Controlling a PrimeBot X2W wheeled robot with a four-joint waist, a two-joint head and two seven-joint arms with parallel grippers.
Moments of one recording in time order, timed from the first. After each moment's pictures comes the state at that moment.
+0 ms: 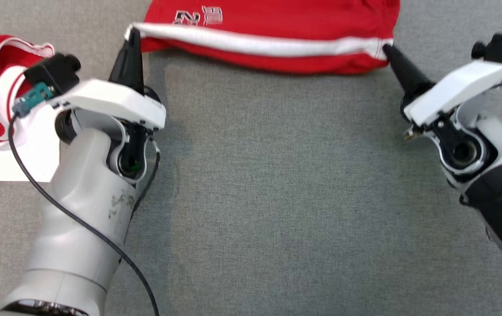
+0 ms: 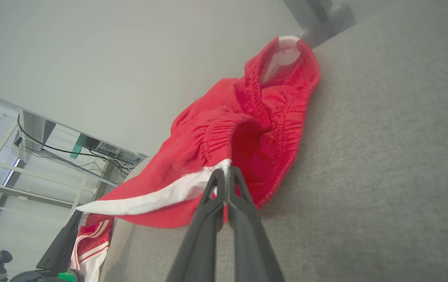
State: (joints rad) left arm -0.92 0.06 -0.28 0.88 -0.82 -0.13 -0.26; right arm -0.98 -0.36 0.78 0.63 1.51 0.13 -0.07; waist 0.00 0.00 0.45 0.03
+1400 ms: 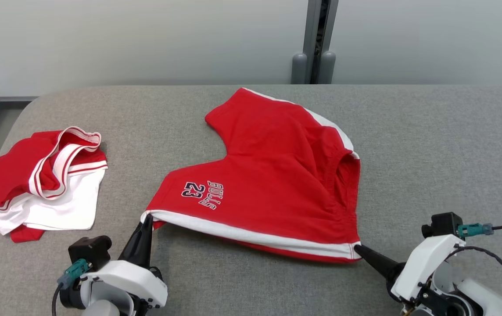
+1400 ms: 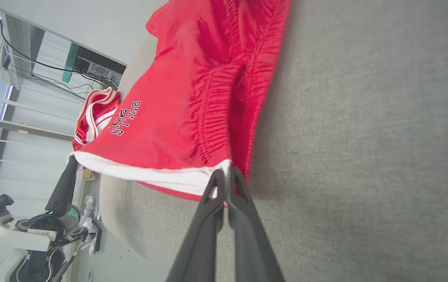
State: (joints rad) left arm -0.24 0.08 -0.19 0.63 -0.49 -0.13 -0.26; right arm -0.43 -0.48 0.92 0.42 1.58 0.13 0.10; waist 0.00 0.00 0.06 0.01
